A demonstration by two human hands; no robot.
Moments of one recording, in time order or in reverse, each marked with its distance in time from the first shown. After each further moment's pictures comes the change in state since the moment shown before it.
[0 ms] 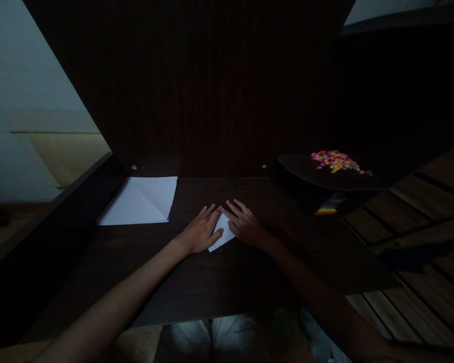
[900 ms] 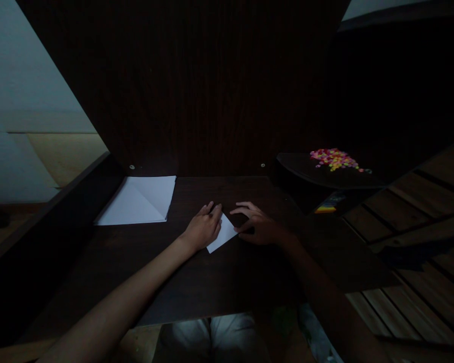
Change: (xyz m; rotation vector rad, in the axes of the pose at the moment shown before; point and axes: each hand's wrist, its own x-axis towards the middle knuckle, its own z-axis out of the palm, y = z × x) left_hand 0.012 0.011 0.005 0.129 0.103 -0.079; right_hand -0.018 0.026 -0.049 0.350 -0.085 -0.210
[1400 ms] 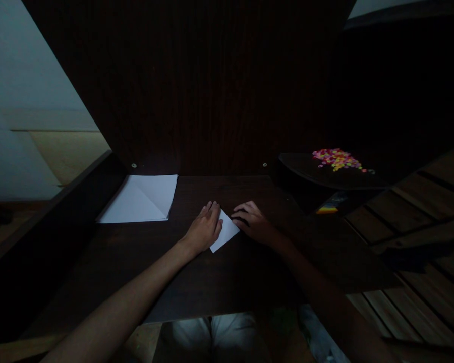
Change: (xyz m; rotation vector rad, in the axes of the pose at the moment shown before) left_hand -0.007 0.002 0.011 -0.058 0.091 -0.102; right_hand 0.010 0.004 0.029 -0.049 0.233 0.136
